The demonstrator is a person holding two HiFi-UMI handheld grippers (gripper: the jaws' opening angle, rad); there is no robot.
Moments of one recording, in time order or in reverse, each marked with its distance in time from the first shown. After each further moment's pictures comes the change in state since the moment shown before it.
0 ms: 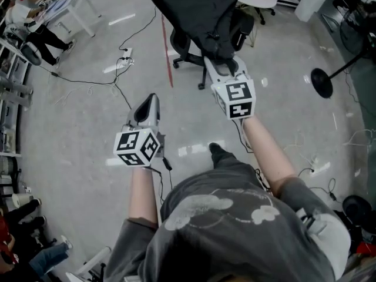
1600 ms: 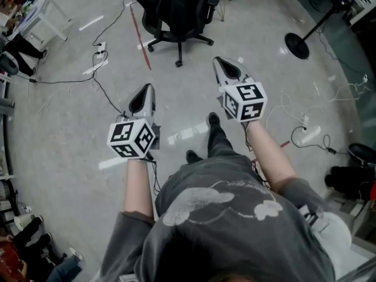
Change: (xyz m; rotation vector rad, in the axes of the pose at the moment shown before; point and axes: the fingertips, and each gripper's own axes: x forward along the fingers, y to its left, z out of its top) left arm -0.096 -0.058 -0.050 -0.012 0.049 -0.195; right arm -0.189 0.049 -0.059 0.186 0.114 -0.148
